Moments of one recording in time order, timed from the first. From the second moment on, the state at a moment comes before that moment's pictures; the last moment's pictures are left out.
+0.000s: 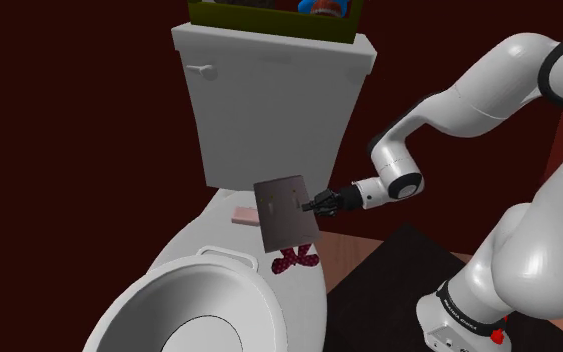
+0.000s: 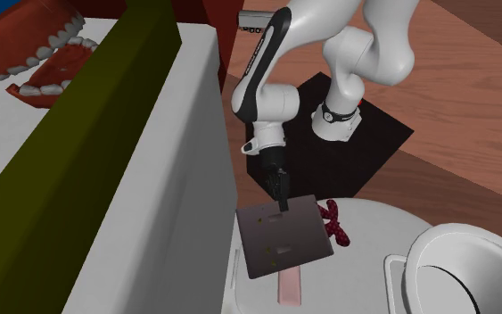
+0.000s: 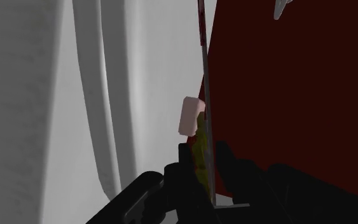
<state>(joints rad) 0.18 0.06 -0.34 -2.77 1.86 1.98 -1.41</state>
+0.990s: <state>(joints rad) 0.18 -0.24 -0.32 -2.82 1.74 2.13 -1.18</state>
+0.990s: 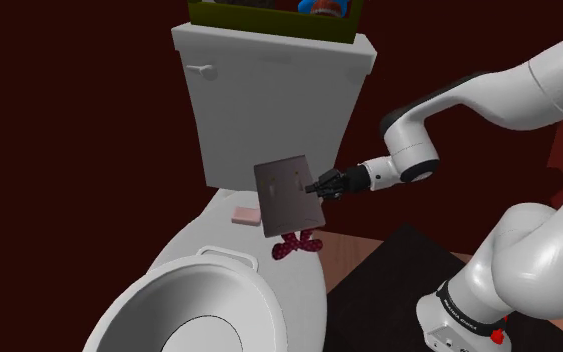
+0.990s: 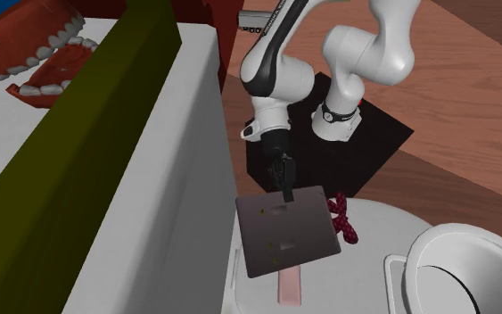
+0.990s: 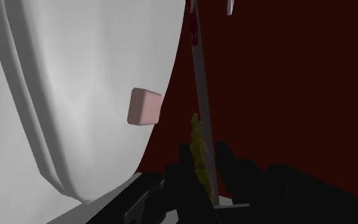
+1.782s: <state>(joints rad) 0.17 -0.44 -0.29 -2.82 1.62 2.21 -0.96</state>
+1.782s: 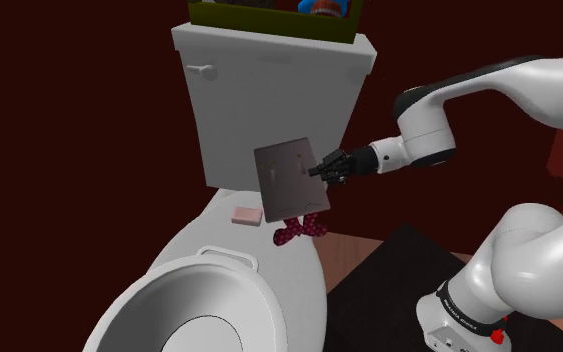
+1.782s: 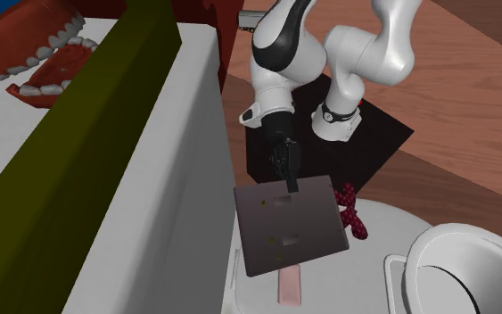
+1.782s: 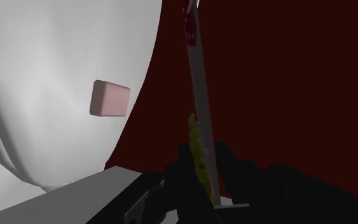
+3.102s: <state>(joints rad) 0.36 -0.67 0.09 -2.88 1.99 2.51 -0.82</state>
